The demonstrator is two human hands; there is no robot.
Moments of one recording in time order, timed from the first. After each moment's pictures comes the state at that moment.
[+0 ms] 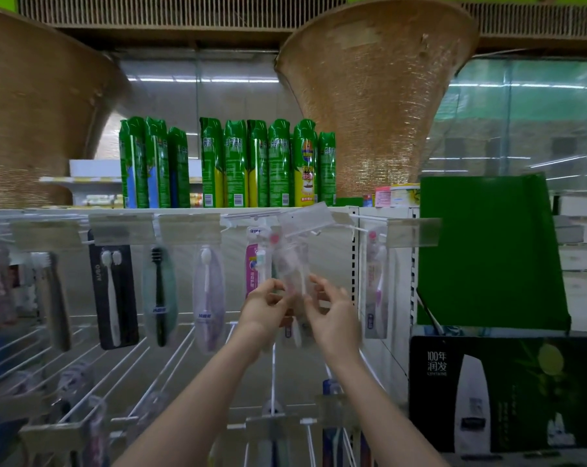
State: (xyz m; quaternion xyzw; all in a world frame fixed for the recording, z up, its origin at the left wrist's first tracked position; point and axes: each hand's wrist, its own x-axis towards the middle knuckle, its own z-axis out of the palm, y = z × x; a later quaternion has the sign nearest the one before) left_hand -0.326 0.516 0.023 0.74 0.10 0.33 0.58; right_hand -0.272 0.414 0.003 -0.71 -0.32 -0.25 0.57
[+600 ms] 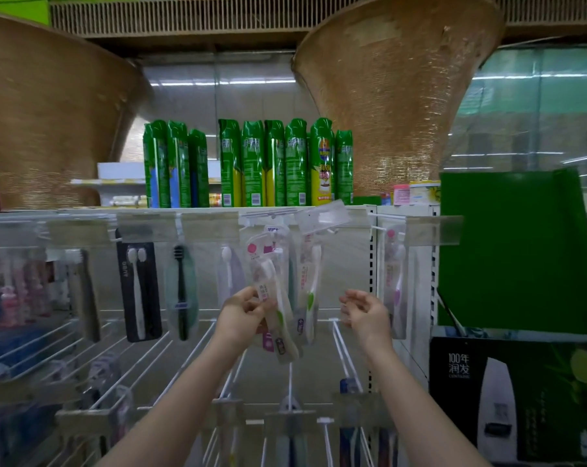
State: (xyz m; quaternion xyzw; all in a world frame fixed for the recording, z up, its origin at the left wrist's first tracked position) left_hand -0.362 0.554 0.011 0.74 0.14 0.35 0.55; right_hand -0.231 0.409 -0.009 -0.64 -0.22 -0.05 0.73
